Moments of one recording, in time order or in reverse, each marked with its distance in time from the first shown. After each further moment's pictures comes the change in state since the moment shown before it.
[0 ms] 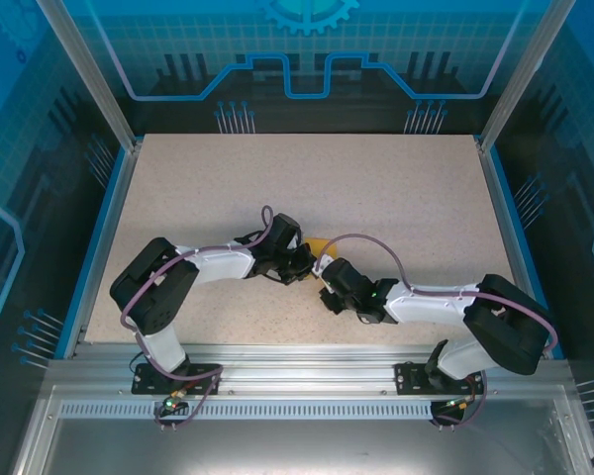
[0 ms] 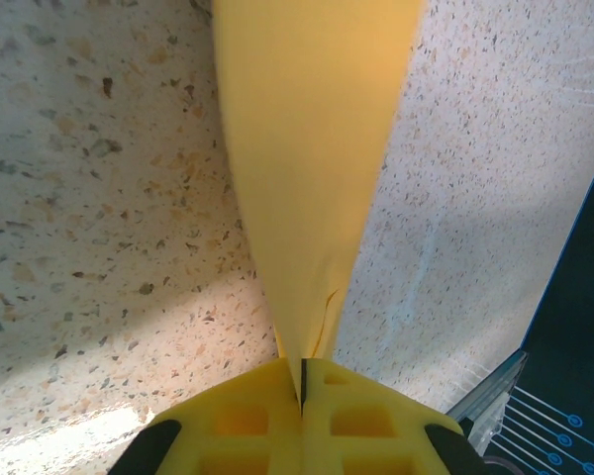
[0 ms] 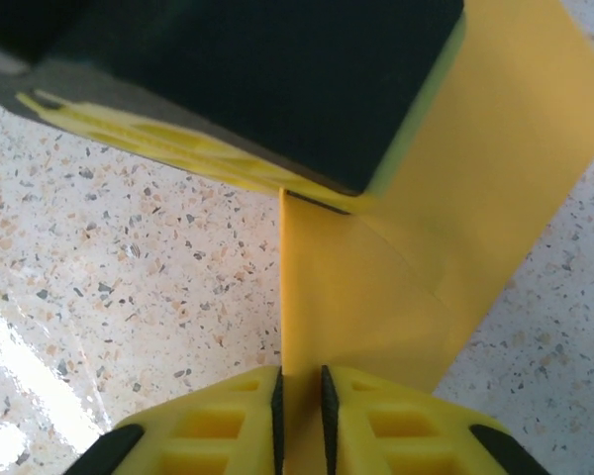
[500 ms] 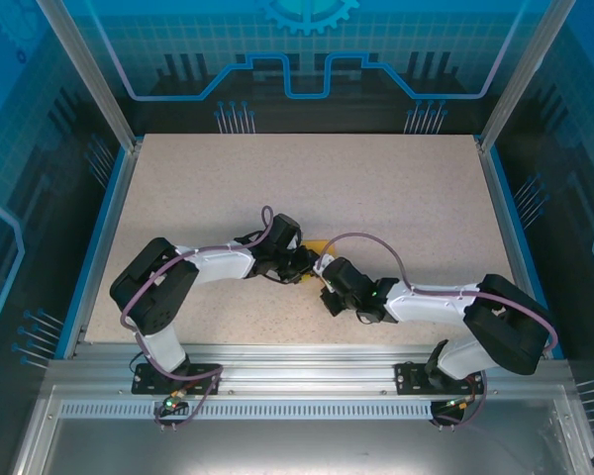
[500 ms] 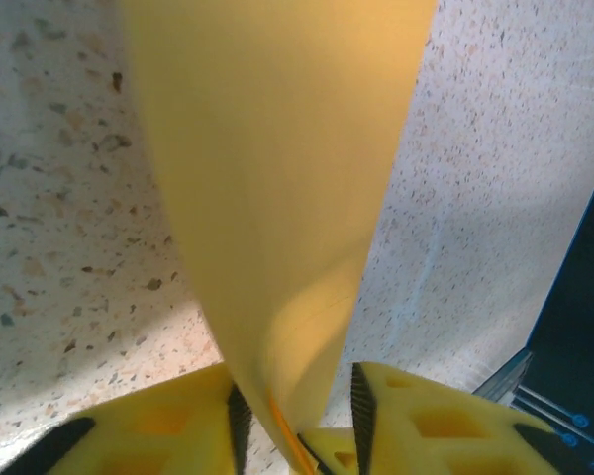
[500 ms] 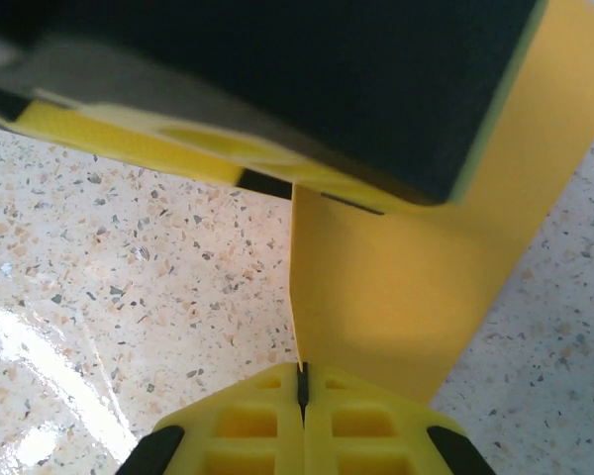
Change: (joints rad) left arm 0.000 -0.006 0.000 -0.018 -0.006 0.008; right arm -0.021 -0.002 -0.004 0.000 -0.053 0.051
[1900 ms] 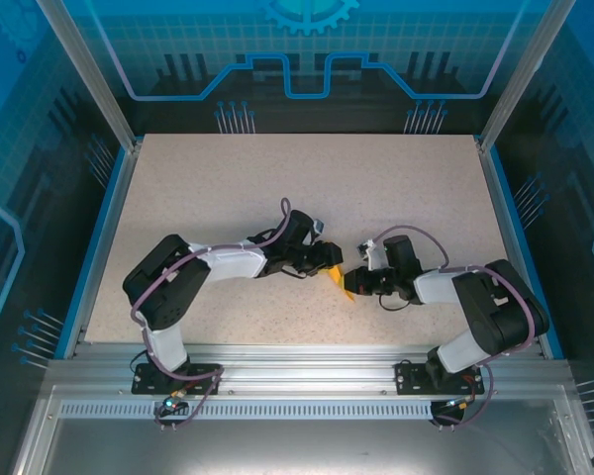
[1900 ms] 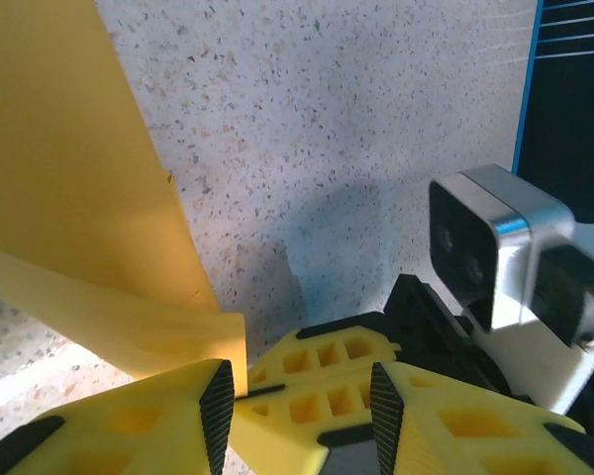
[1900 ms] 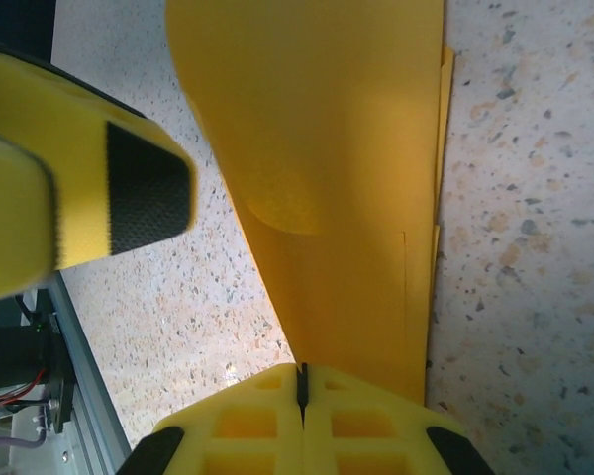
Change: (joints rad) left arm -0.059 0.080 0.082 0.165 0.016 0.070; right arm -0.571 0.102 -0.166 0.326 -0.890 0.318
